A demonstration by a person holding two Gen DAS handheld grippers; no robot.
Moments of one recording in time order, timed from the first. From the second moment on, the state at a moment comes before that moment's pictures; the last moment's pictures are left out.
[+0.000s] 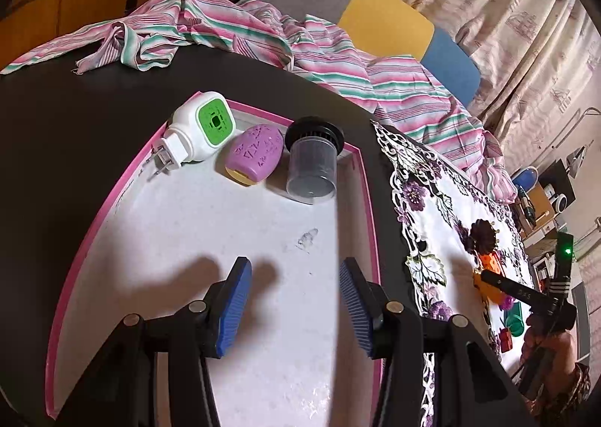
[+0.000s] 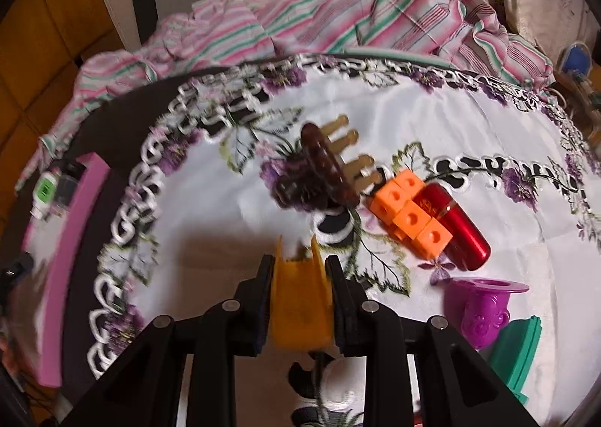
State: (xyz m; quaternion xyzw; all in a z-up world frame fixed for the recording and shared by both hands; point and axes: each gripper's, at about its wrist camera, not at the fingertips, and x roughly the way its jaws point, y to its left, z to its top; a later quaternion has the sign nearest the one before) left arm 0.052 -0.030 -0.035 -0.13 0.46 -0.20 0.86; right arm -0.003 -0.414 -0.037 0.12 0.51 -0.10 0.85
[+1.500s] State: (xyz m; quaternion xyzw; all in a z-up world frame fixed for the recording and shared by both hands) left arm 0.004 0.023 -0.026 -0.13 0.42 -0.19 0.88; right arm 0.099 -0.221 -0.002 0.21 0.48 0.06 0.85
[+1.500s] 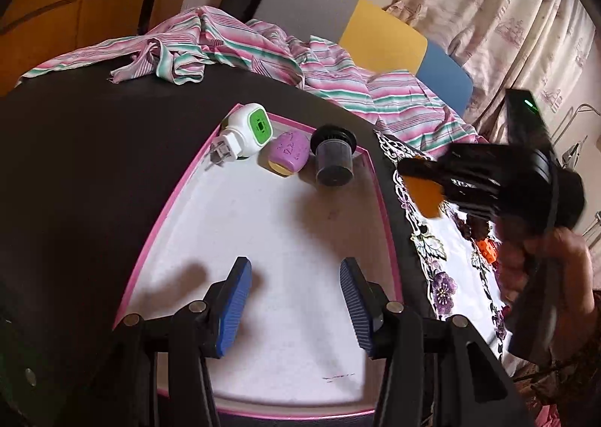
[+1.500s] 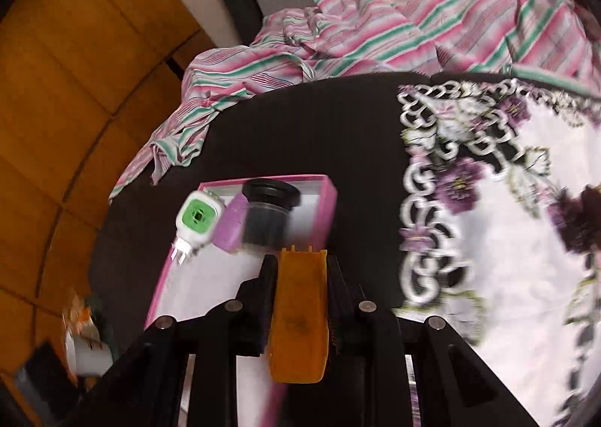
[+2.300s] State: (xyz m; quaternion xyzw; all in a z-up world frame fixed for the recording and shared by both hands) left arm -0.004 0.036 -0.026 -0.14 0.42 -0.20 0.87; right arm 0.152 -0.196 -0.023 0.20 0.47 -0.05 0.86
